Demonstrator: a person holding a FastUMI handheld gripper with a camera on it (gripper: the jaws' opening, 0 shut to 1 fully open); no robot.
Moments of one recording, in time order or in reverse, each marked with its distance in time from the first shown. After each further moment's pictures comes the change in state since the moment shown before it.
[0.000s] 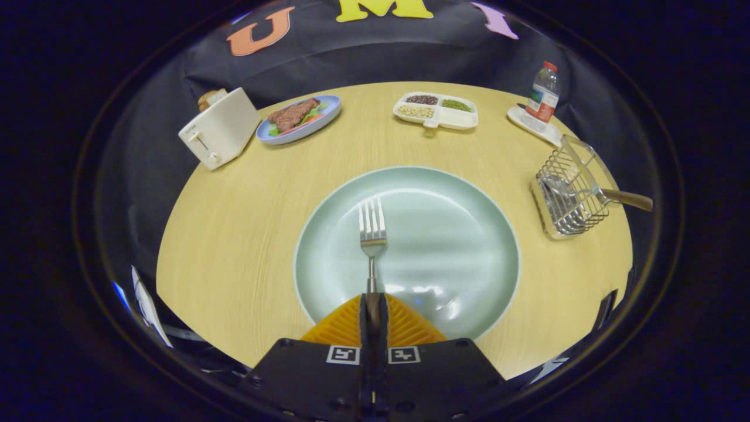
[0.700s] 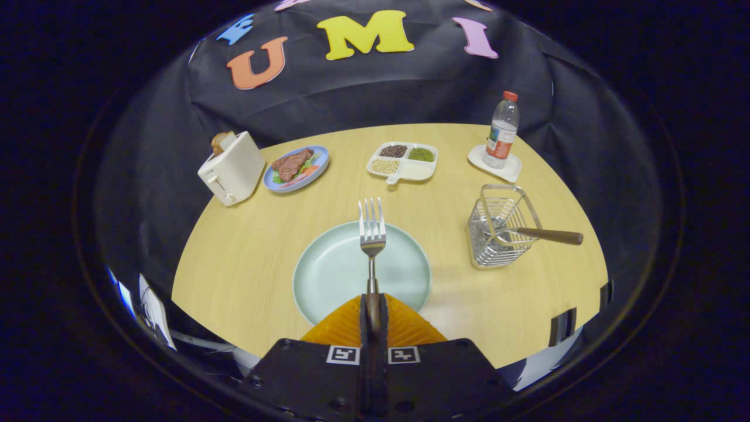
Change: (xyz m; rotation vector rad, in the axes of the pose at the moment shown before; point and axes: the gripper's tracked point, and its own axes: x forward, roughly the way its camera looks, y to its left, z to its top) arm -0.099 -0.068 0.037 0.030 -0.166 0.013
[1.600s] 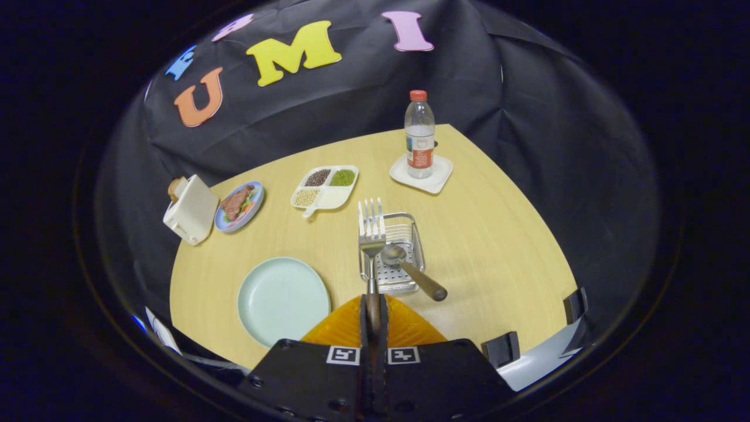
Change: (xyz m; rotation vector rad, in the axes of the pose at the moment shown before) arm -0.005 -0.130 0.041 0.159 -0.002 -0.072
